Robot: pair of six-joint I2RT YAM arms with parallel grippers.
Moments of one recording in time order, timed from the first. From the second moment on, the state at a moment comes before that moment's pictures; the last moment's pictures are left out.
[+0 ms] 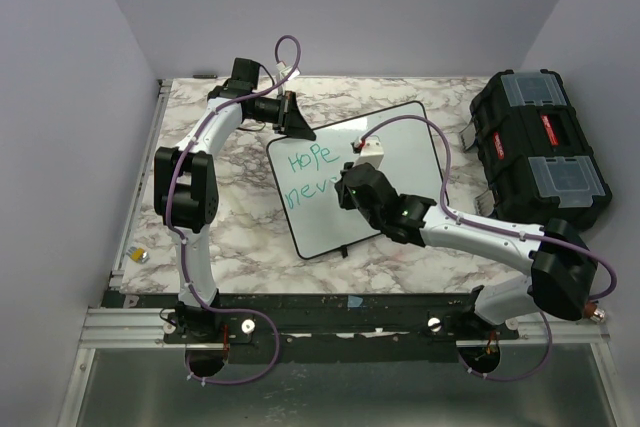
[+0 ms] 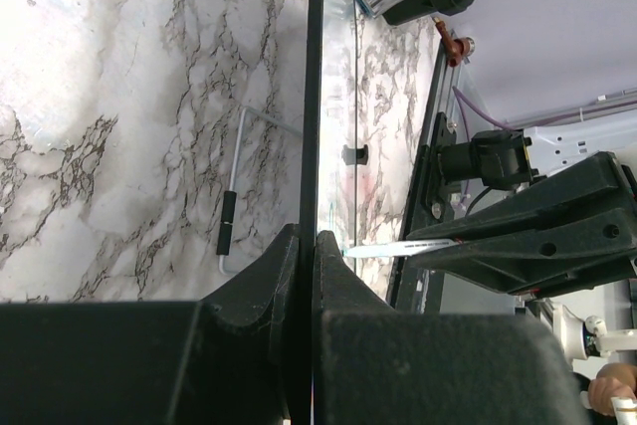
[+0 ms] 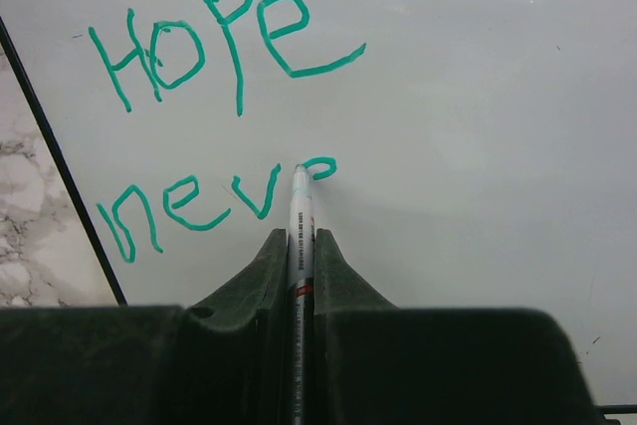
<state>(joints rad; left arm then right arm) -0.18 2.07 1.79 -0.64 1.19 -0.02 0.97 1.42 0.95 -0.04 0.54 0.55</state>
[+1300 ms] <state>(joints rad) -0.18 2.07 1.79 -0.64 1.19 -0.02 0.97 1.39 1.03 -0.08 0.69 0.43</state>
